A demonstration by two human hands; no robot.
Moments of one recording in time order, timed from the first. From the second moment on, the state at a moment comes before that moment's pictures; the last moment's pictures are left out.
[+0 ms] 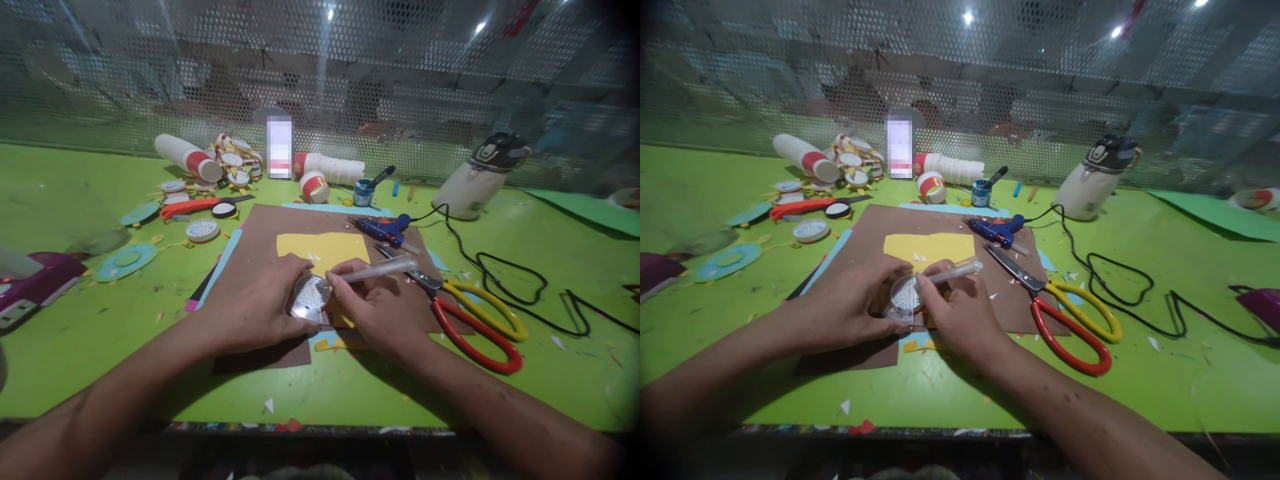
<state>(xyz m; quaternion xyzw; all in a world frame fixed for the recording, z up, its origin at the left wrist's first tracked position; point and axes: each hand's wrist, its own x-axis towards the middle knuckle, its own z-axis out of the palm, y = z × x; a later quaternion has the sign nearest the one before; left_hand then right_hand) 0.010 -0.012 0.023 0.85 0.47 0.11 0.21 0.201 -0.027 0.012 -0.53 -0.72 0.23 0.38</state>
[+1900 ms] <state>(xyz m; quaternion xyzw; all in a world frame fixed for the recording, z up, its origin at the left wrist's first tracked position) 0.012 -0.011 0.026 0.86 0.47 0.11 0.19 0.200 -0.031 0.010 -0.52 -0.73 0.23 0.38</state>
